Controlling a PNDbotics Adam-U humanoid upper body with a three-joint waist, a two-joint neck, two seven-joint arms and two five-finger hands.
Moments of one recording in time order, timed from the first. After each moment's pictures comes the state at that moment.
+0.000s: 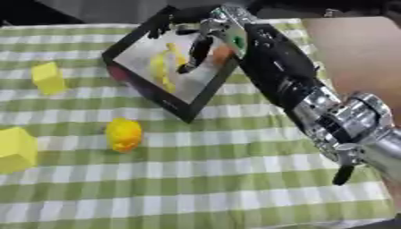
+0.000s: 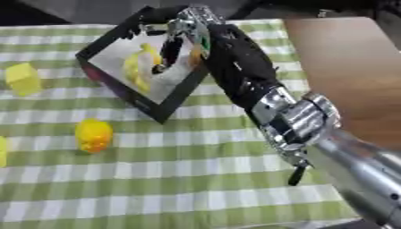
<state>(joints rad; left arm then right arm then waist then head) 0.04 0.15 0.21 -1.78 0.15 -0.12 0.34 -1.15 -0.33 0.16 -0.74 0.87 -0.59 0.49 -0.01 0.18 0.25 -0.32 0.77</state>
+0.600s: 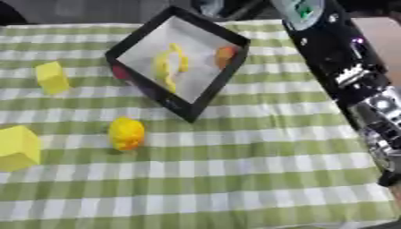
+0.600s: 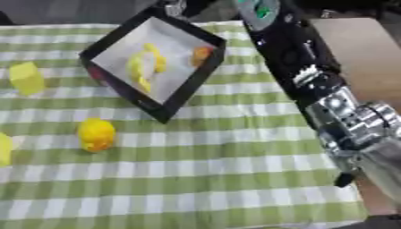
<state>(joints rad) -0.01 0.30 0.20 -1.78 0.11 -0.12 0.34 -0.96 -0.61 0.16 -1.28 0.13 -0.21 0.51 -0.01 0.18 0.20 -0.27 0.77</state>
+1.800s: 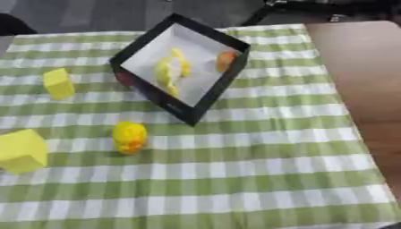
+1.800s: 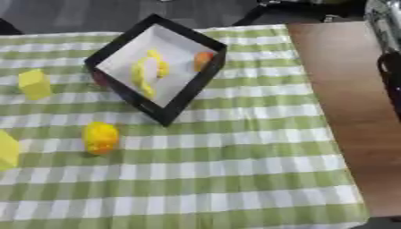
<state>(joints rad) -0.34 1.14 -0.22 -1.69 0.08 0.13 -0.38 -0.55 -0.77 -0.05 -1.79 -0.33 -0.02 0.29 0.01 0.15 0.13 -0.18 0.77</state>
